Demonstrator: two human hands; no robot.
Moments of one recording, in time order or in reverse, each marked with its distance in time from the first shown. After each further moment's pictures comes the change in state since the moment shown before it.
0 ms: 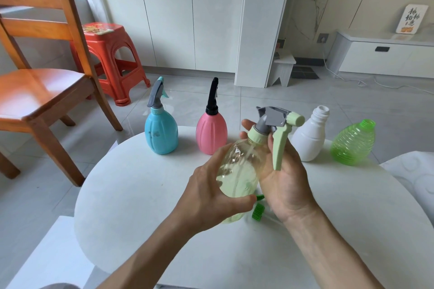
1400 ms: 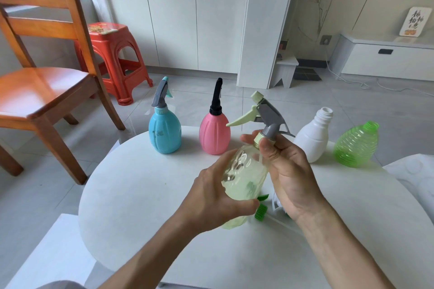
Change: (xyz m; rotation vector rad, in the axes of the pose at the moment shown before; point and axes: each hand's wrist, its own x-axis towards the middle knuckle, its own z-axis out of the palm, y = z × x) left_hand -0.002 0.000 -0.003 -0.046 -0.069 -0.045; right_hand 0.005 -0.005 -0.013 -0.266 -0.026 0.040
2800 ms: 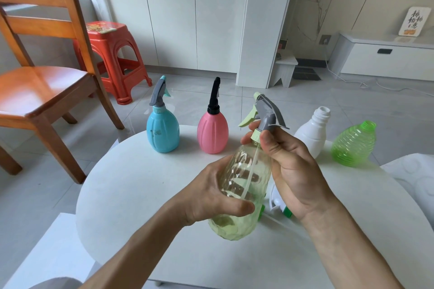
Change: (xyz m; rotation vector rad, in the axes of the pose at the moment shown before) left_hand 0.010 0.002 -0.008 -0.397 -0.315 -0.039; right_hand -0.006 -0.022 0.007 -0.077 -0.064 -0.001
